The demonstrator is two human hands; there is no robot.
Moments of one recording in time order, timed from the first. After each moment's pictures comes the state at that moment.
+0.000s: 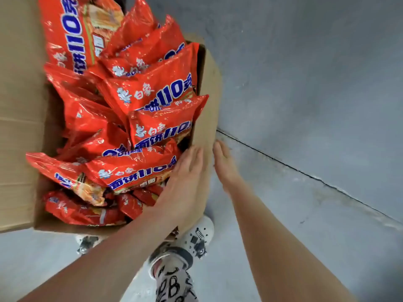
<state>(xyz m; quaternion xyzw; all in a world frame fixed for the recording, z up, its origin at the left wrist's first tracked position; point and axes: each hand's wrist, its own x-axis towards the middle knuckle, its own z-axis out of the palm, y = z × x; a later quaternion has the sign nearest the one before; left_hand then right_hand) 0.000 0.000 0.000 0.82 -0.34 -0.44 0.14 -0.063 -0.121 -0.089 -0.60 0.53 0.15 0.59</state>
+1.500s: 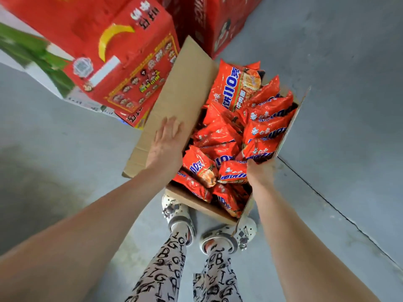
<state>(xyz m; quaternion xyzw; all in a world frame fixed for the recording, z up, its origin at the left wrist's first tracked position) 0.178 0.223 0.102 0.95 -0.20 -0.22 0.11 0.069 0.021 0.072 -0.64 0.63 0.14 0.41</state>
